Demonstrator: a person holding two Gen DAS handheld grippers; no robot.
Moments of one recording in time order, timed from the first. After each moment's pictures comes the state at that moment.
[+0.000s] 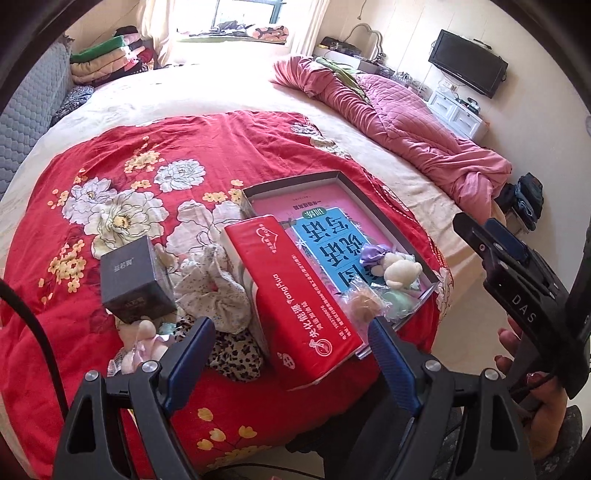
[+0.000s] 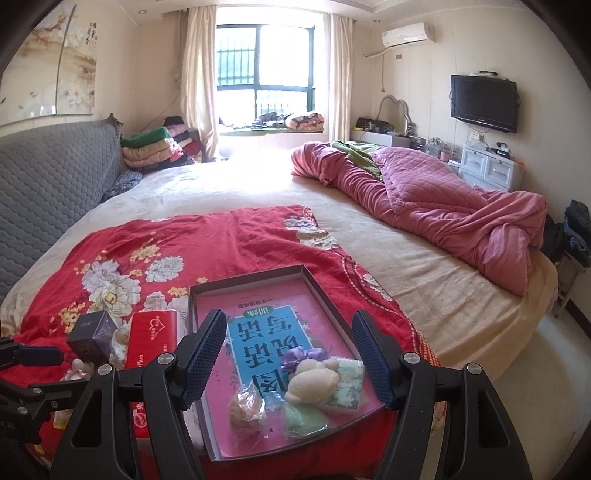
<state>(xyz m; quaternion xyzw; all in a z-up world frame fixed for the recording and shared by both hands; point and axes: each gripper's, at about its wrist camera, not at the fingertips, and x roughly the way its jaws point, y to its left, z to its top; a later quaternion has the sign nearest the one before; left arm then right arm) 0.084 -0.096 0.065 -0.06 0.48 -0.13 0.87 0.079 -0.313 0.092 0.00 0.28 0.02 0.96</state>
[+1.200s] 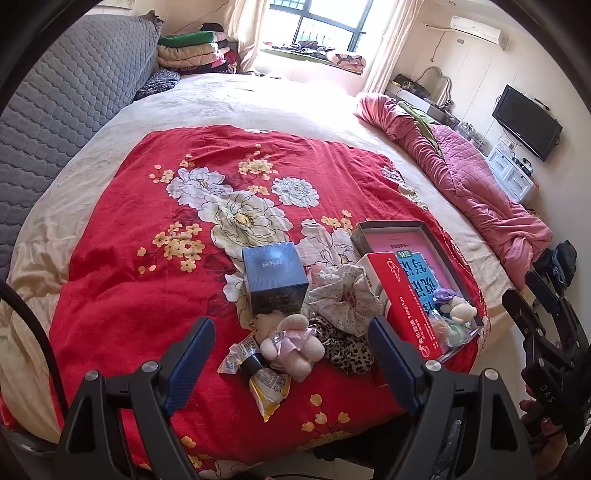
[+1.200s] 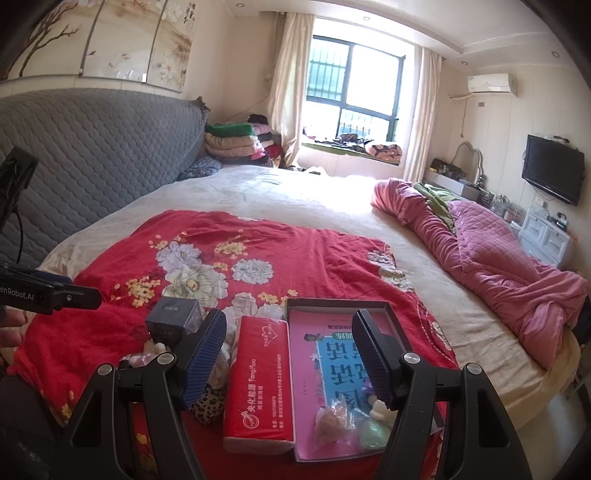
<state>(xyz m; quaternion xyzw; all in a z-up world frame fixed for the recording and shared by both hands) 0.048 0.047 0.090 -0.13 0.45 -0.01 0.88 0.040 -0.203 0.121 -0.10 0.25 0.16 0.95</state>
